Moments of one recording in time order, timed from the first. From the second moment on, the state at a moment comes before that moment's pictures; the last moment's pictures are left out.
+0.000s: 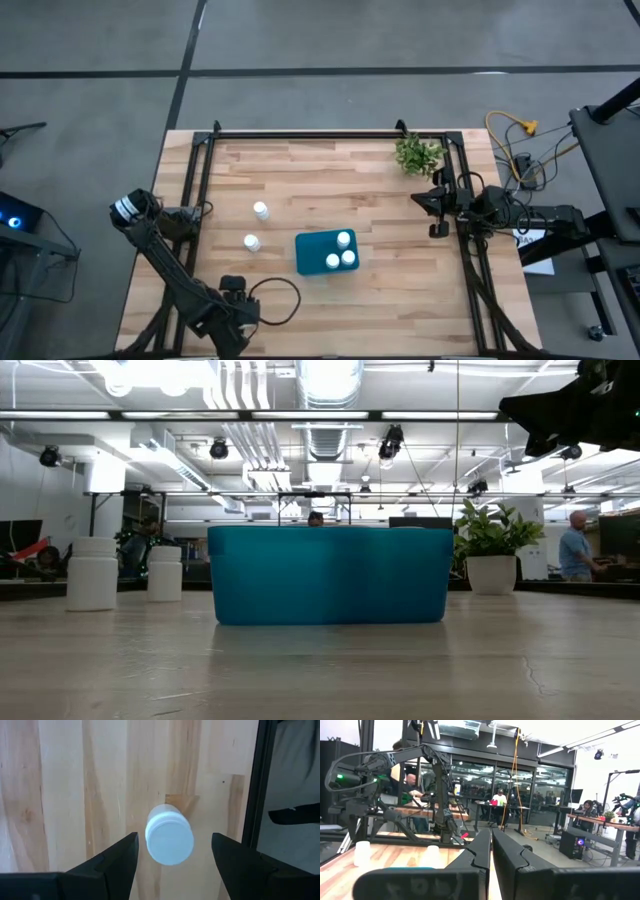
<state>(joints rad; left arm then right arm) -0.90 1.69 1.30 -0.95 -0.08 -0.96 -0.05 0.06 0.01 0.31 0.07 -0.11</state>
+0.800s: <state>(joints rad) -0.90 1.69 1.20 -0.87 -0.06 -0.96 -0.05 0.06 0.01 0.30 0.08 -0.10</state>
